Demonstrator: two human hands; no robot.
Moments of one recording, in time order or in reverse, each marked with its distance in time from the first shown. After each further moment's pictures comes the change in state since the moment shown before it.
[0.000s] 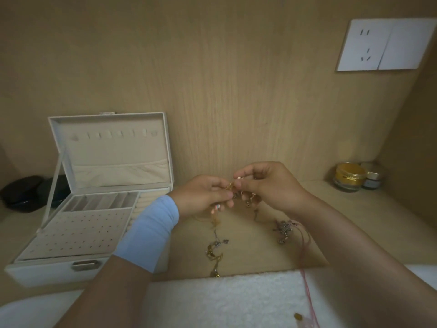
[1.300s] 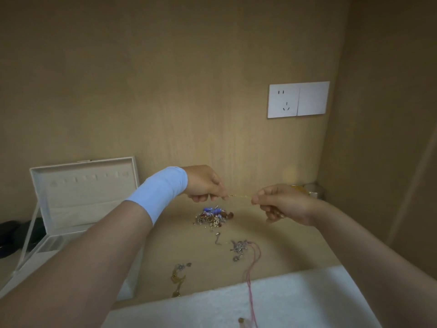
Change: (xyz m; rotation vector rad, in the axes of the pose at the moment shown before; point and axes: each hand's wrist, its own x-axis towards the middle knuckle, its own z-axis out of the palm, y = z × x) left_hand 0.040 0.138 0.026 0.672 -0.161 -0.104; right_hand -0.039 -0.002 -0.133 -0.069 -0.078 0.184
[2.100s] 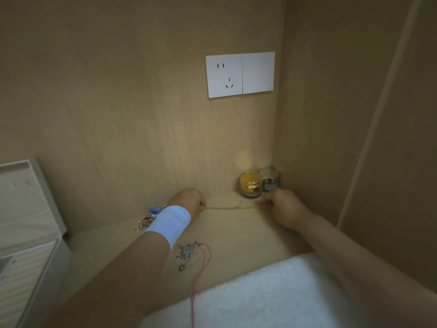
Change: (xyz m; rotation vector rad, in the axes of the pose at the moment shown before) left_hand 0.167 -0.016 0.122 0.395 0.174 0.017; right_hand 0.007 0.138 -0.105 -0.860 0.384 0.015
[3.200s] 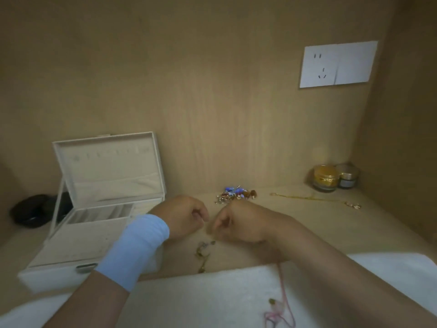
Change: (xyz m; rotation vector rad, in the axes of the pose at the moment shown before) left_hand -0.211 -0.112 -0.040 -0.120 0.045 -0.106; right_hand -0.045 -0.267 0.055 0.171 -0.419 -0.545
